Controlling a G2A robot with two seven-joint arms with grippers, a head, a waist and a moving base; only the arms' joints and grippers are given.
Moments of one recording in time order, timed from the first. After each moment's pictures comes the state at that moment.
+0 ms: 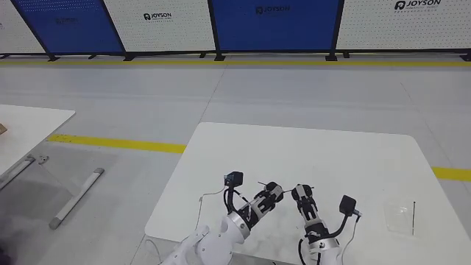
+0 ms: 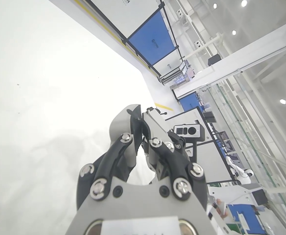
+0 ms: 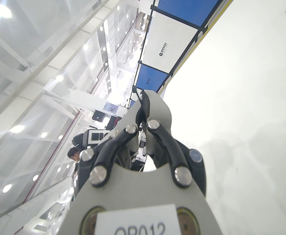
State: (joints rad) left arm 1.58 -1.21 -1.04 -1.82 0.26 0.01 -0.08; right arm -1.62 -1.39 1.06 -1.66 -0.25 -0.14 -0.14
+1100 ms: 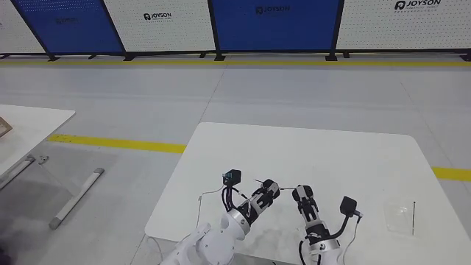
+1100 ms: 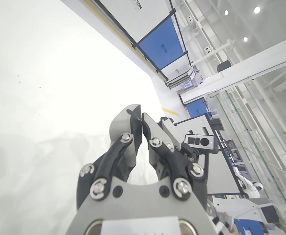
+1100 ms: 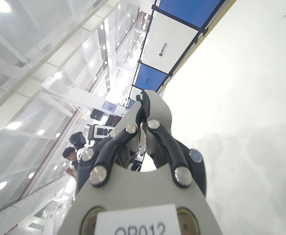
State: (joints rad) left arm 1.55 -1.22 -1.03 -1.80 0.25 0.09 -0.05; right arm -1.64 -1.39 1.07 -1.66 -0.28 -0.15 -0.15
